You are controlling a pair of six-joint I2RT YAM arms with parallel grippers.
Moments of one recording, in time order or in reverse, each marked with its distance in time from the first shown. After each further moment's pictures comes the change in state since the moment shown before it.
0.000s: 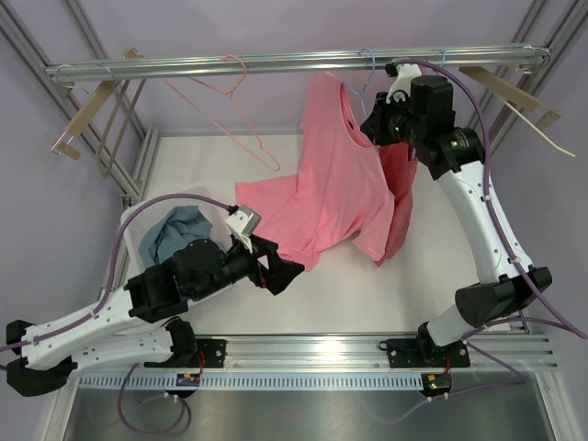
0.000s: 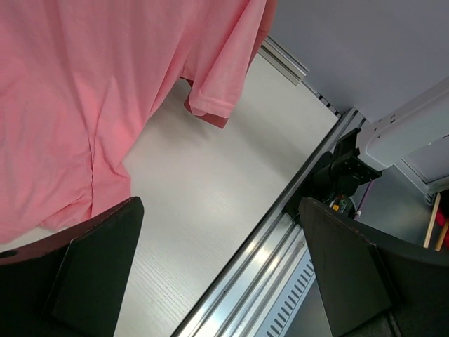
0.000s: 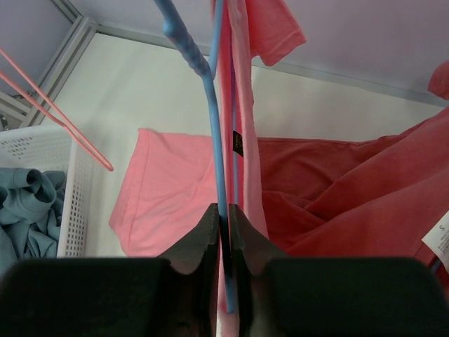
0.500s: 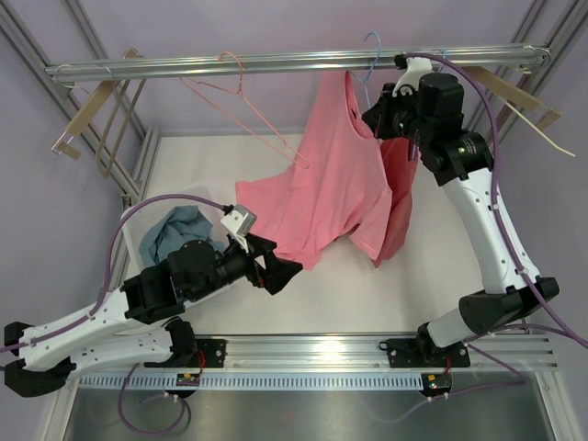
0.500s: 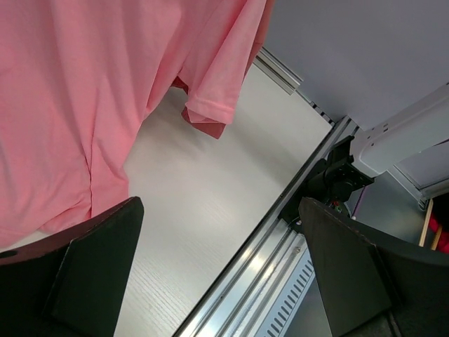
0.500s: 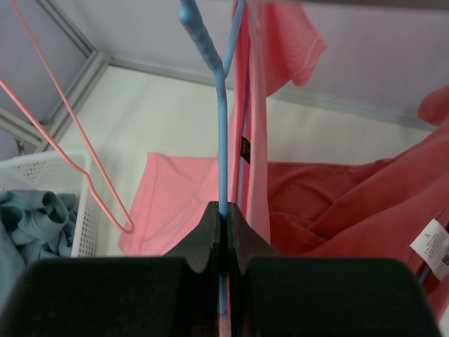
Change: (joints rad) left arm -0.003 -0.029 -0.002 0.011 -0.010 0.000; right arm 0.018 -0.033 -0.002 0.068 0.033 0.023
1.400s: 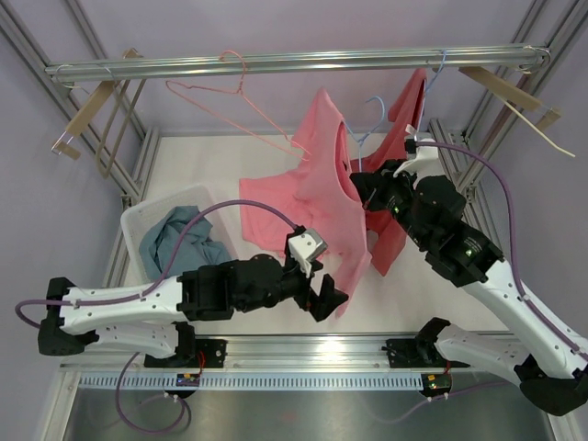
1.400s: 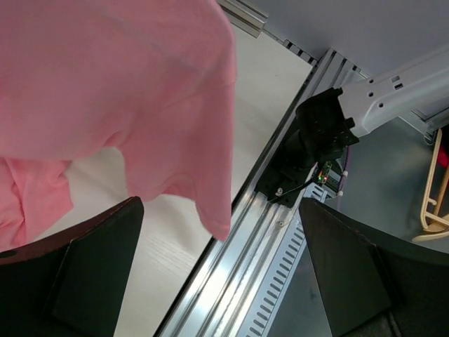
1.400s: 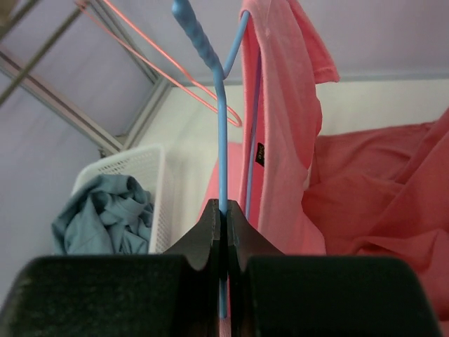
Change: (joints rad) left arm -0.249 0.330 0.135 0.063 -0.071 0.061; right arm 0.385 -0.553 -0.690 0.329 0.389 0.261
